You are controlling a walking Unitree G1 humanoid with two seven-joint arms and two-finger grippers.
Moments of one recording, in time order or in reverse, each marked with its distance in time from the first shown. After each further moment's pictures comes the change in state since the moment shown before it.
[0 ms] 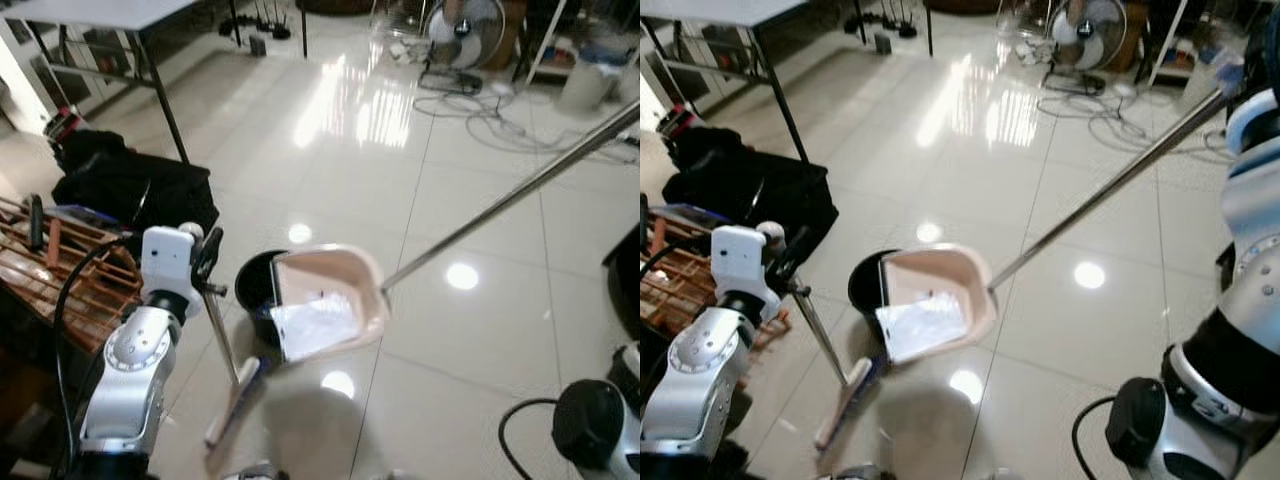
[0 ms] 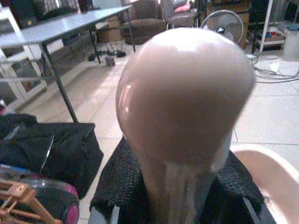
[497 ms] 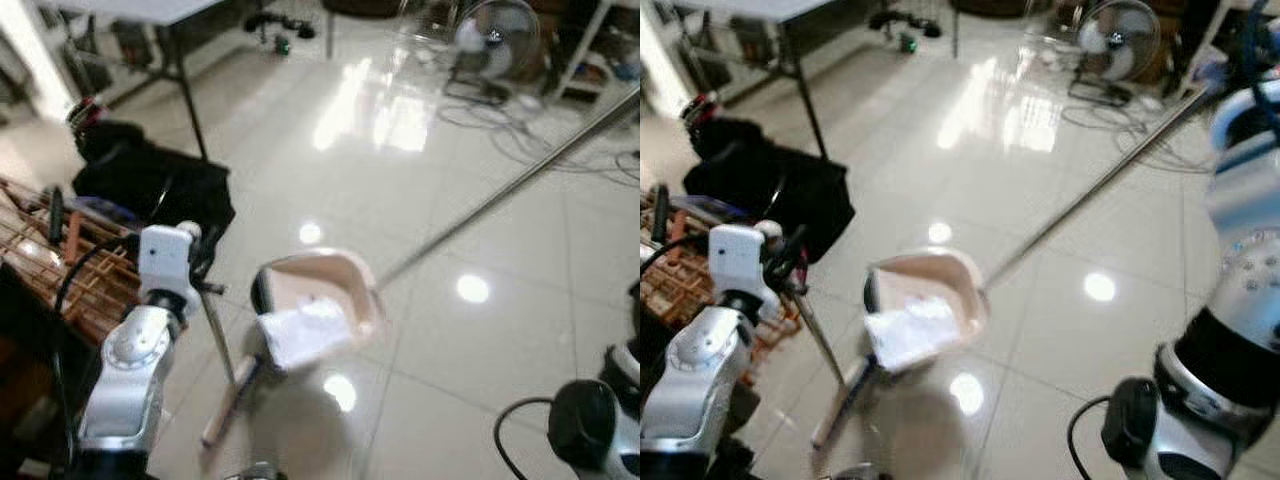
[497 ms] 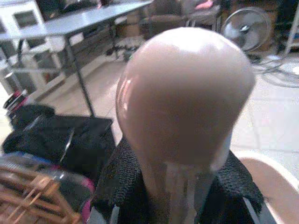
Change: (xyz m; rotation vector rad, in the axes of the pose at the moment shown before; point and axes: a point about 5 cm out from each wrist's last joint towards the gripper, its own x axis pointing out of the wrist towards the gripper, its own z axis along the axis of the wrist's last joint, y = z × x) left arm 0.001 0.005 -0.002 0.005 0.010 0.025; right arm 0.003 0.014 -0.005 0.015 0.008 0.058
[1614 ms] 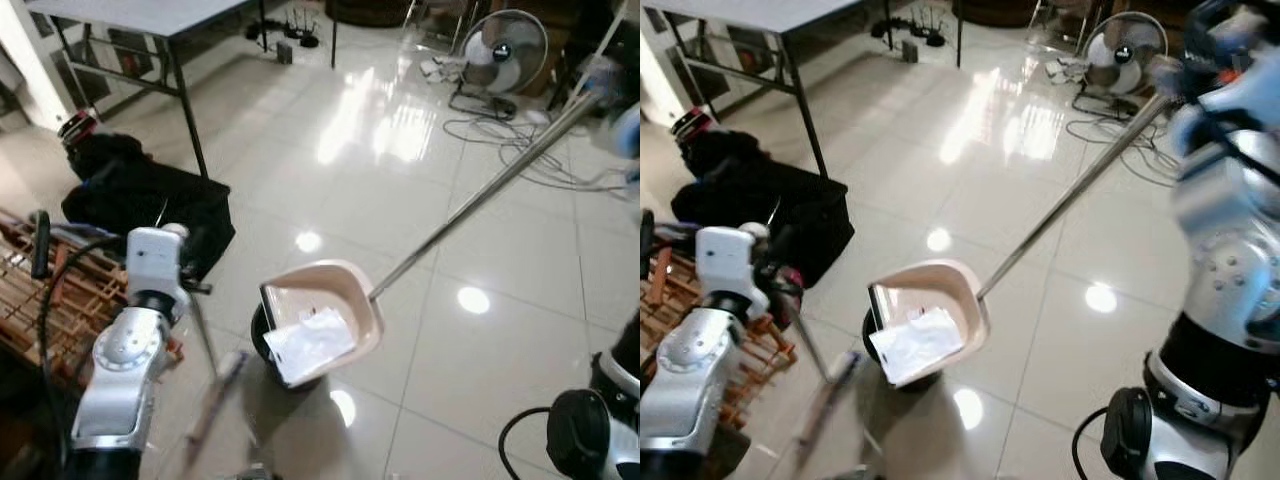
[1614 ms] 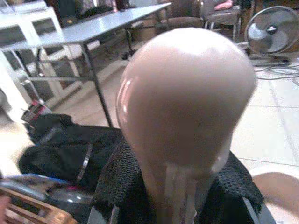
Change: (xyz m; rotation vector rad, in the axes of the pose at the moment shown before) left arm 0.000 0.009 -0.001 0.036 -0.011 0.052; right arm -0.001 0.003 -0.017 -0.071 0.048 0.046
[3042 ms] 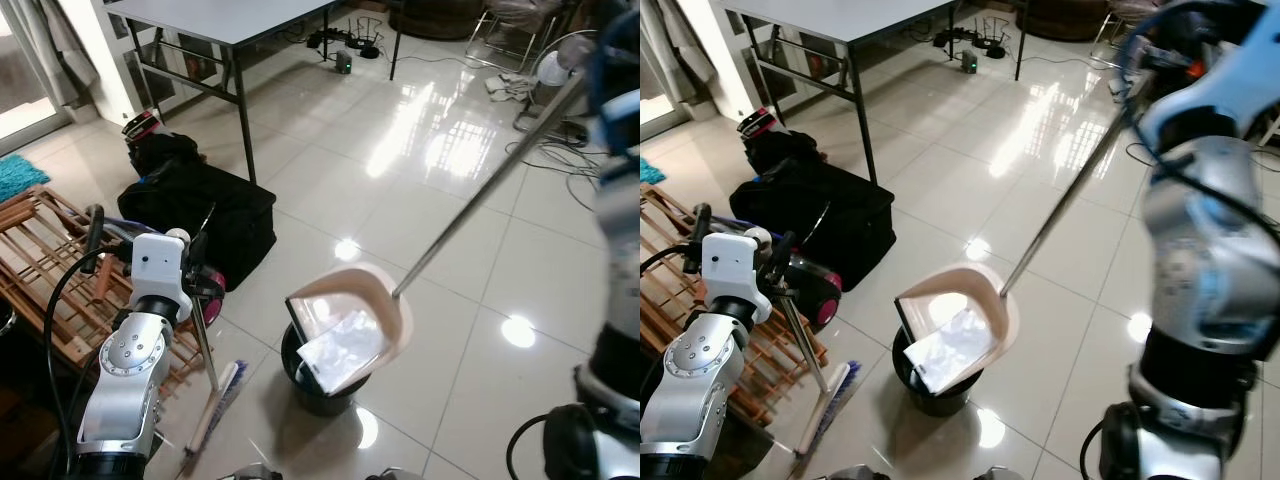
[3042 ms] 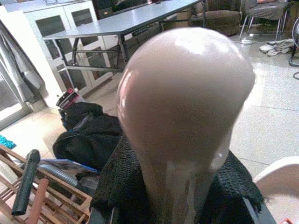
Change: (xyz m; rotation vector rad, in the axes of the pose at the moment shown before) left arm -0.003 -0.006 -0.007 -0.017 0.018 0.000; right arm -0.006 0.033 -0.007 -0.103 -0.193 0.171
